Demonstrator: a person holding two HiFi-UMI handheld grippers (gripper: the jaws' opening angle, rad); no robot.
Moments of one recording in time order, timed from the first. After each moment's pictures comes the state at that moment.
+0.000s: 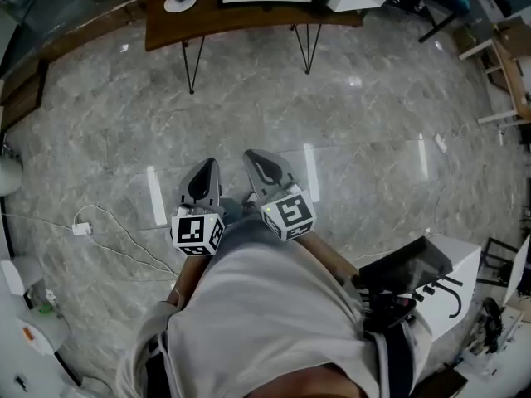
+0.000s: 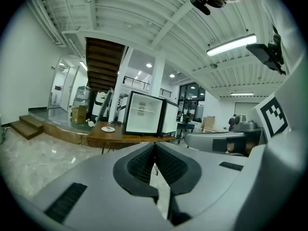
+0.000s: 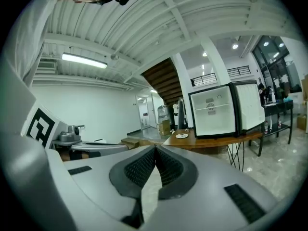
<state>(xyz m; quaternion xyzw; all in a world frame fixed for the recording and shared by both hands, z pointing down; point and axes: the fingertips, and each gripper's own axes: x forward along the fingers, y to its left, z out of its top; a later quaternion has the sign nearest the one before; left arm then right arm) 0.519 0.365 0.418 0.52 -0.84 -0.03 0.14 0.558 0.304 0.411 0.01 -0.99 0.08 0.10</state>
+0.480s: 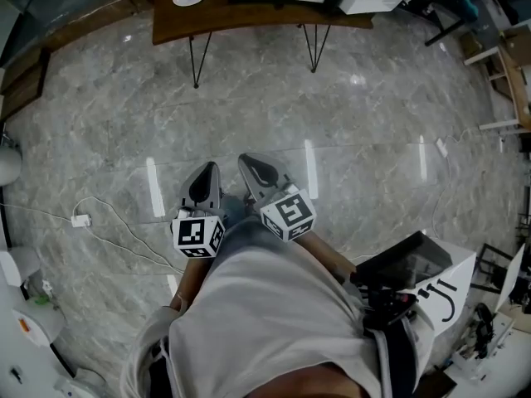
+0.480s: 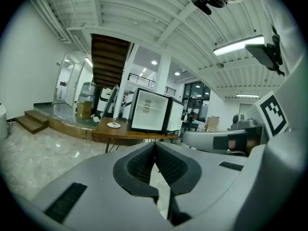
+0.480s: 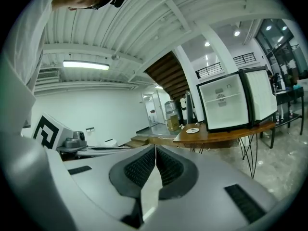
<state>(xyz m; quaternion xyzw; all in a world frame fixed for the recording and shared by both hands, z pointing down) 0.487 0.379 0.427 0.50 -0.85 -0.04 0.17 0.517 0.328 0.415 -0.05 -0.99 0.11 0.12</state>
